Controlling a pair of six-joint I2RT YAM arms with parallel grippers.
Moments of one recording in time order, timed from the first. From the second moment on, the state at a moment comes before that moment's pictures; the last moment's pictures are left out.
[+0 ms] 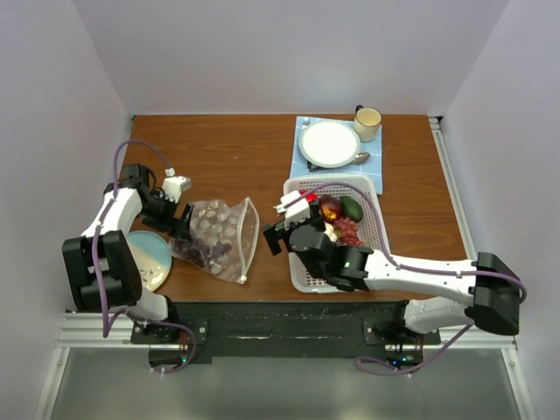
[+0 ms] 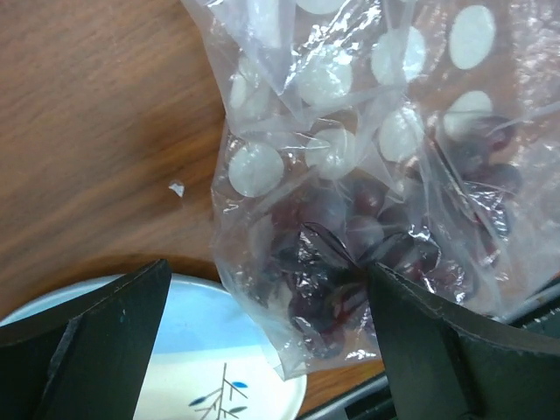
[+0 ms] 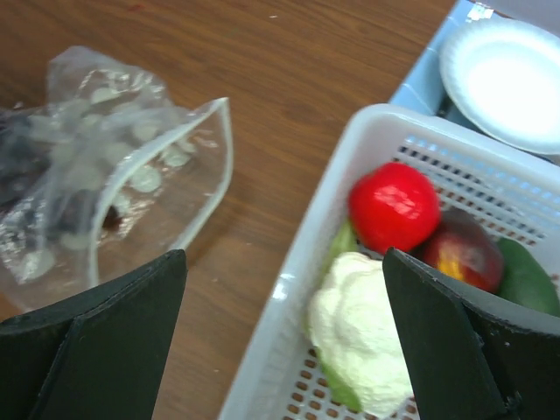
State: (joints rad) left arm 0.22 1.50 0.99 -0.85 0.39 0.58; right arm 1.20 1.26 0.83 0.05 0.74 0.16
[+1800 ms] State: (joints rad) left arm 0.01 1.50 1.32 -1.06 0.63 0.54; right arm 1.26 1.70 0.91 0.22 0.59 0.22
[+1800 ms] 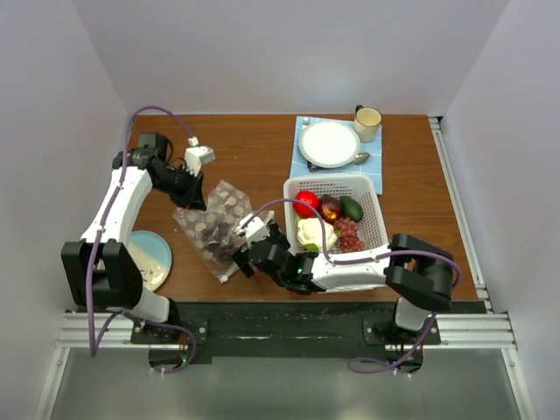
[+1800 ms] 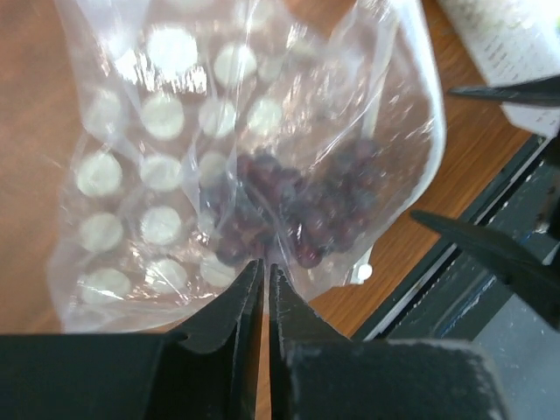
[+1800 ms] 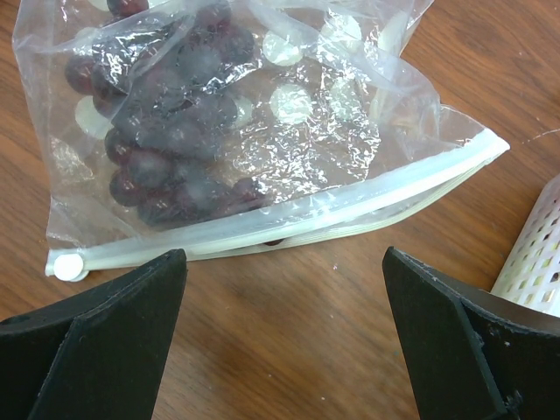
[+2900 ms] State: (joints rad) left arm -0.03 1.72 1.15 -0.78 0.41 0.52; right arm 1.20 1.91 1.04 0.40 0.33 -0.05
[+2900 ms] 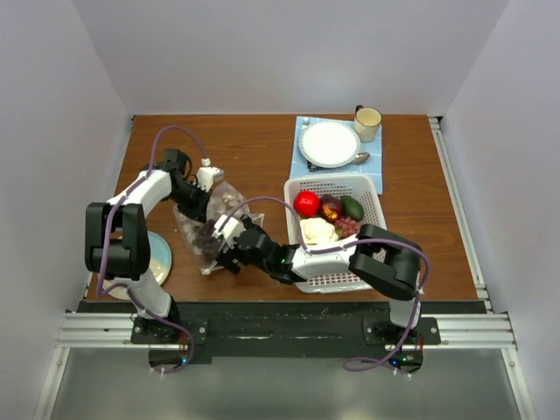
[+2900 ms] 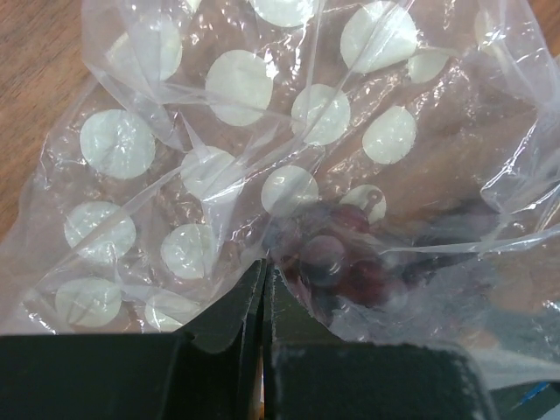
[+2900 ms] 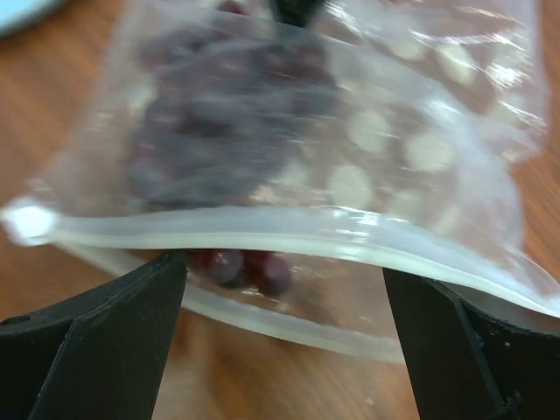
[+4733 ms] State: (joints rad) left arm -0.04 1.67 0.96 -0.60 0.33 0.49; right arm 1.18 1.27 0.91 -0.07 0.52 0.12
